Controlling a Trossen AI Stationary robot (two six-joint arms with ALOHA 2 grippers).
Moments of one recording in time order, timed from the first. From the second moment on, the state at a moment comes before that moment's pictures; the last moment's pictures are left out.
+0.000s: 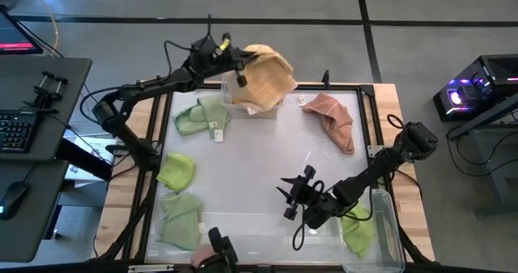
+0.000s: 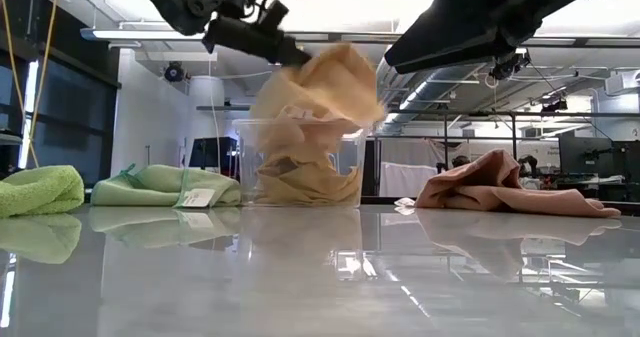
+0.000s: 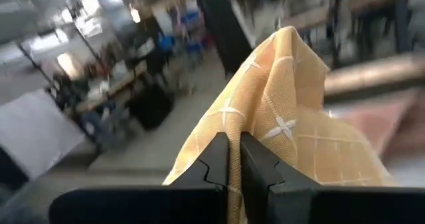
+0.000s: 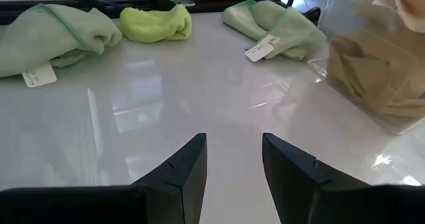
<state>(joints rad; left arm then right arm) 0.69 1.61 1.18 0.34 0.22 0.53 0.61 1.69 0.95 -0.02 0.96 0.55</state>
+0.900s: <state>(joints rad) 0.56 1.57 1.34 -0.38 0.05 0.52 0.57 1.69 0.95 -0.02 0.96 0.53</state>
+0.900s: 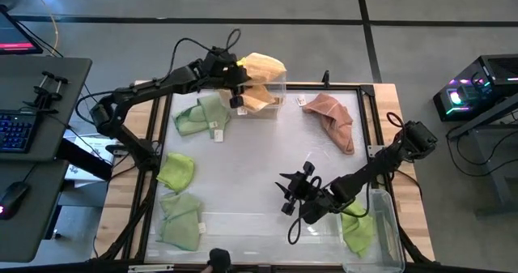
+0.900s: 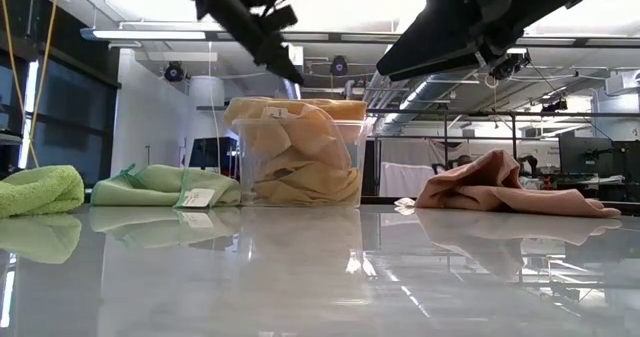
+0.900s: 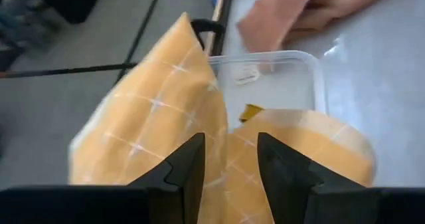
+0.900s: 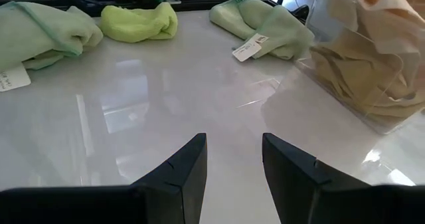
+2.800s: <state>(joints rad) 0.44 1.50 1.29 -0.57 -0.20 0.37 0.05 1.43 1.09 -0.40 0.65 0.45</state>
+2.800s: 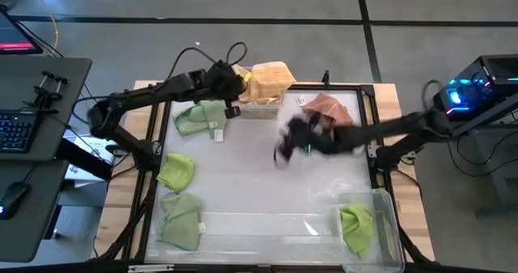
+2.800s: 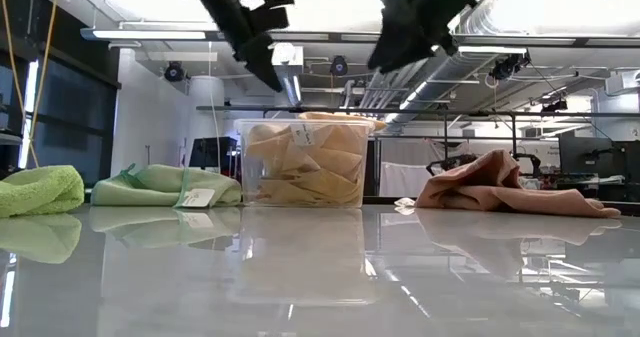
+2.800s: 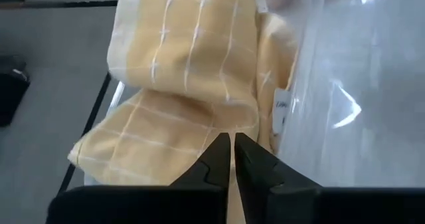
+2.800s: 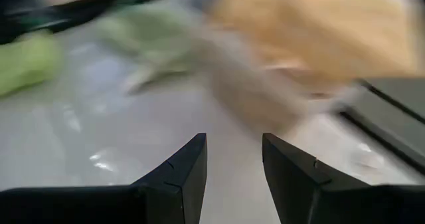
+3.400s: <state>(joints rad) 0.44 1.28 0.89 -0.39 -0.41 0.27 -0.62 1.58 1.15 -0.28 0.20 0.31</state>
